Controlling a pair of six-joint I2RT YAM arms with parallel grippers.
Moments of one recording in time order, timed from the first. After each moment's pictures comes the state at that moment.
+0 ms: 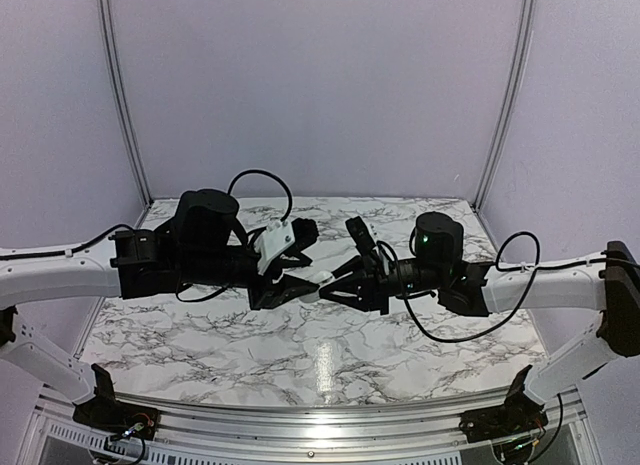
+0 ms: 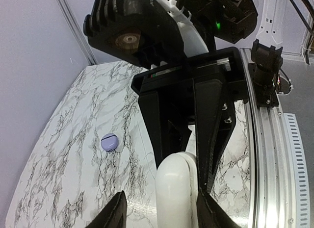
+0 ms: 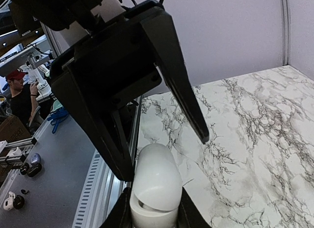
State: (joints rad) left arm -1.06 1.34 1.07 -0.16 0.17 0.31; right arm 0.84 1.41 0.76 0.49 -0.80 0.15
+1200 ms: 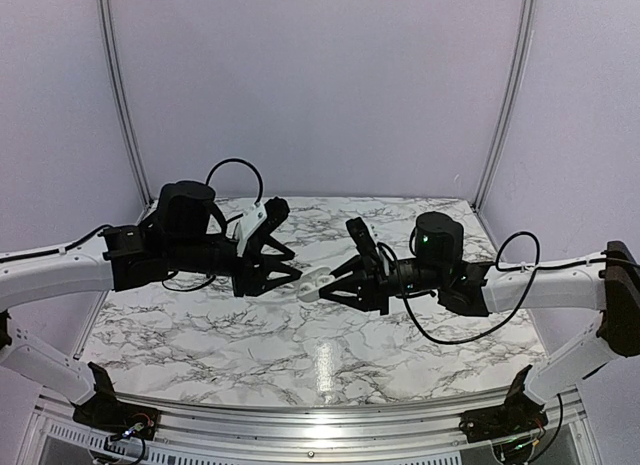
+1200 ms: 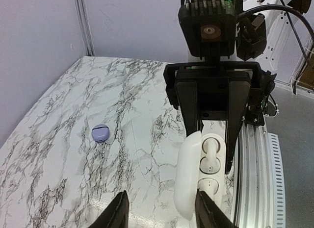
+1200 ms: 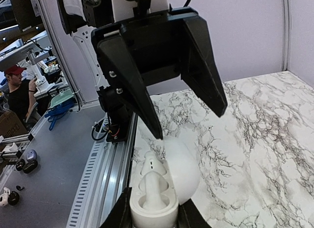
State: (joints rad) left arm -0.91 1.31 1.02 -0.12 0.35 0.15; right arm 0.84 1.41 0.76 0.49 -0.80 0.11
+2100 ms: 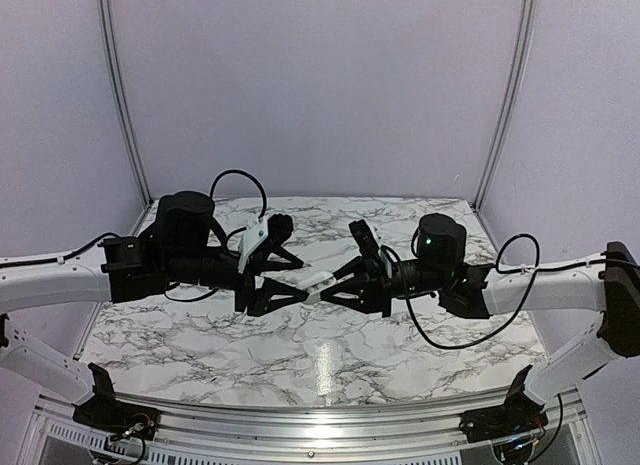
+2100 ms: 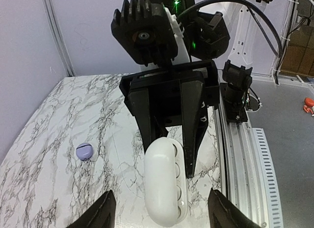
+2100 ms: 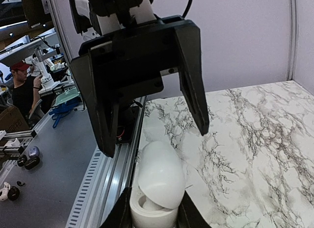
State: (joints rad) left arm -0.98 1.26 0.95 -0.04 0.39 0.21; right arm 0.84 1.41 0.74 0.54 -0.83 0.10
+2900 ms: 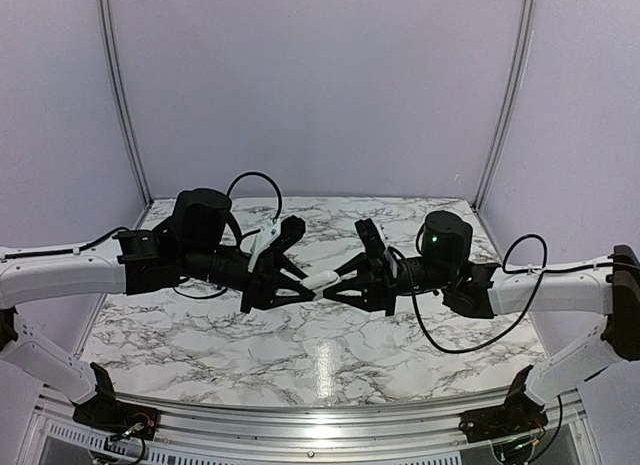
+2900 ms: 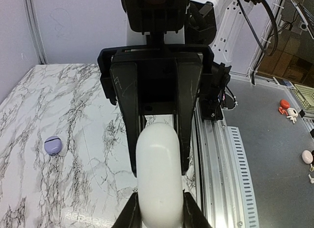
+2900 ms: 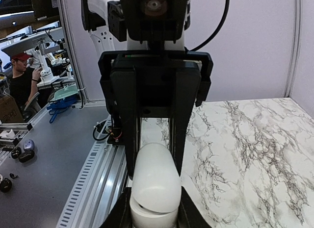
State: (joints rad) left arm -0.96 1.36 1.01 -0.09 0.56 0.14; right arm 0.85 1.37 0.74 0.54 -0.84 0.03
